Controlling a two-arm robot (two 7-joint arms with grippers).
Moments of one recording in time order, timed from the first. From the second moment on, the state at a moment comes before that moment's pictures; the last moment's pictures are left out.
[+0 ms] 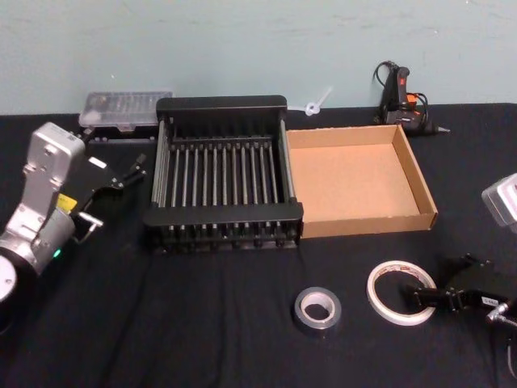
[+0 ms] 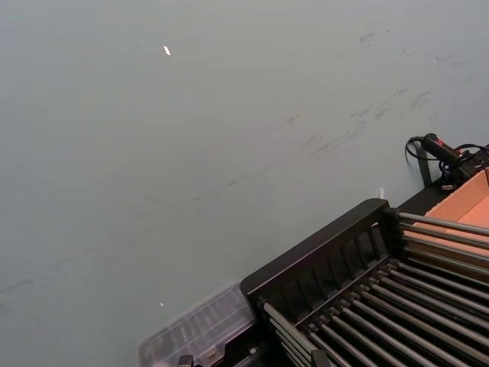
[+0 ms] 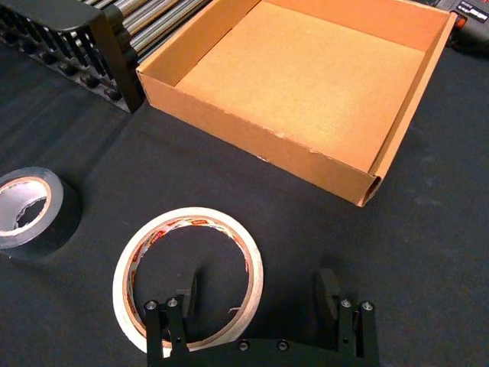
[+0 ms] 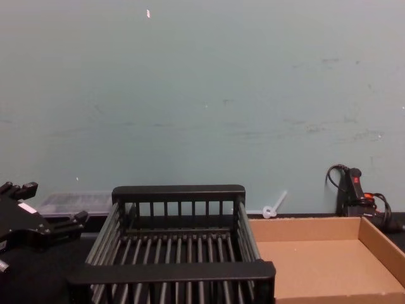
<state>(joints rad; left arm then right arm) -0.20 0.60 0.45 -1.41 -0.25 -0.12 0.03 -0.07 0.74 -0.25 -1.73 0.46 0.51 0.38</state>
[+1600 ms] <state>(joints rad) -0.20 0.60 0.45 -1.41 -0.25 -0.12 0.03 -0.05 0.74 -0.27 -1.71 0.46 0.52 0.36</state>
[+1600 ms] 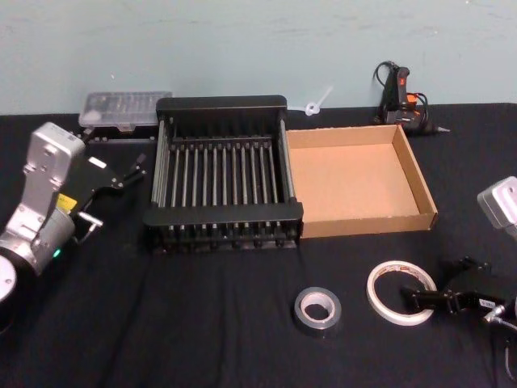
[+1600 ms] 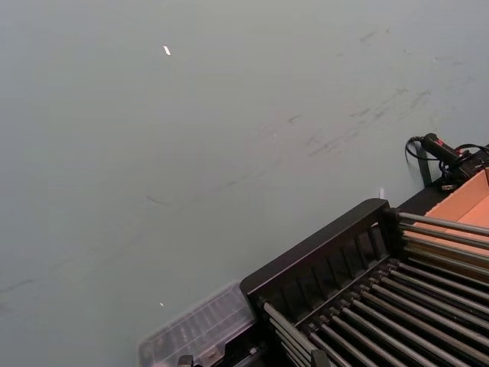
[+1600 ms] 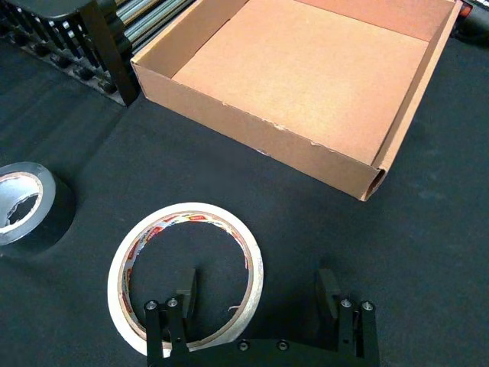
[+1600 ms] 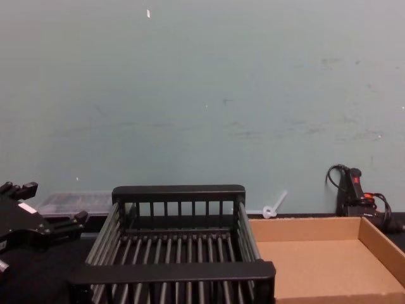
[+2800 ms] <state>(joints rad) -0.20 0.60 0.45 -1.41 -0.25 -0.12 0.03 -0.06 0.74 -0.27 -1.71 0.46 0.51 0.37</state>
